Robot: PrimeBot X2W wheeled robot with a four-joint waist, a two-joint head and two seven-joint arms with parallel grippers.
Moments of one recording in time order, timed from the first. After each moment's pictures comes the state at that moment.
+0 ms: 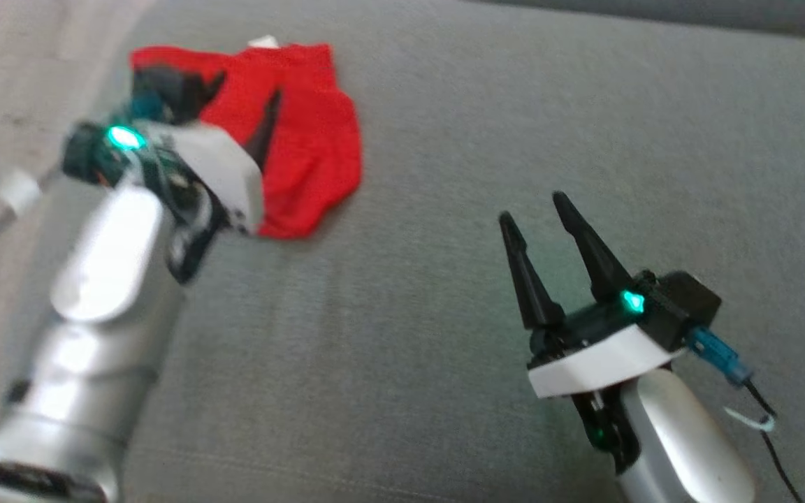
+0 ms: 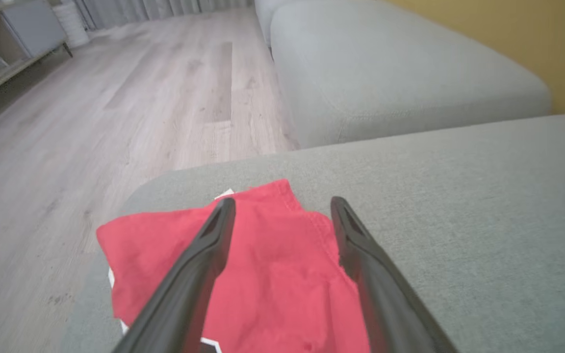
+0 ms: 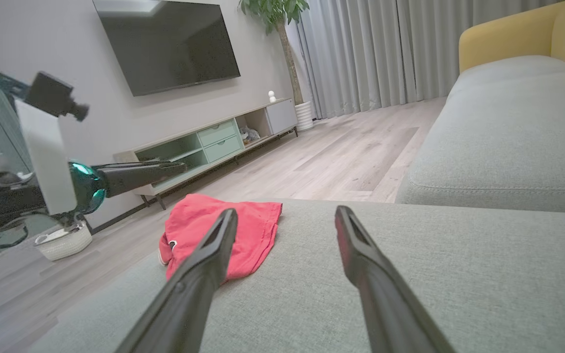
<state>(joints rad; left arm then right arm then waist) -0.81 0.19 -0.40 0.63 -0.35 -0.12 0.25 -0.22 -0.05 0.36 0.17 0.25 0.12 -0.24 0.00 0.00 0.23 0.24</state>
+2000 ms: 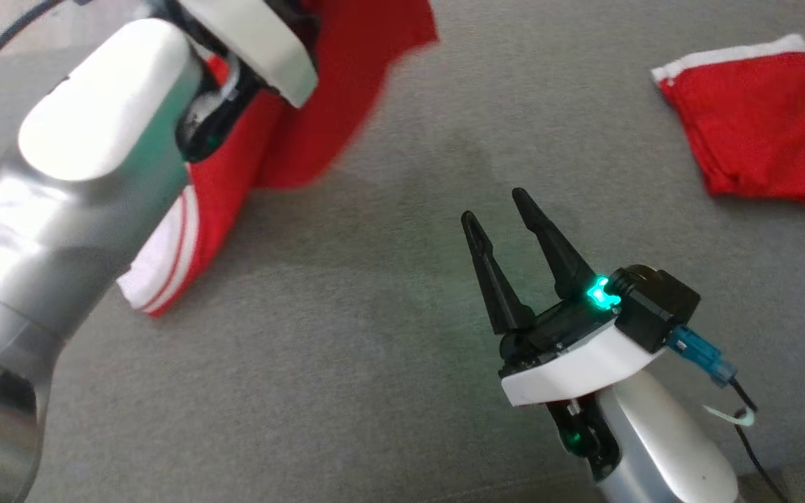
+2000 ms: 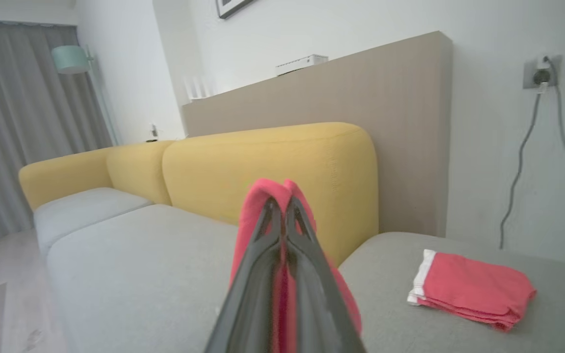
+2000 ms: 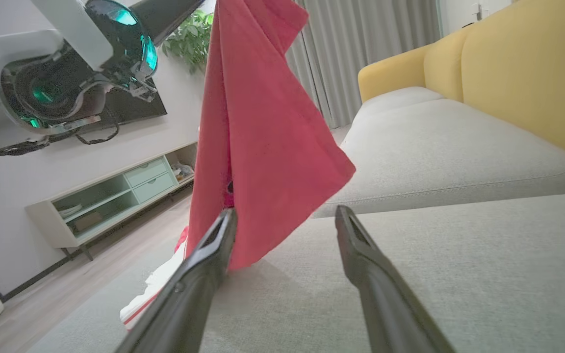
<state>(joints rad) -1.27 0.34 -1.03 0.54 -0.83 -0.13 -0.15 -0.25 -0.06 0.47 0.14 0.36 0.12 -0.25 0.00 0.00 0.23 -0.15</state>
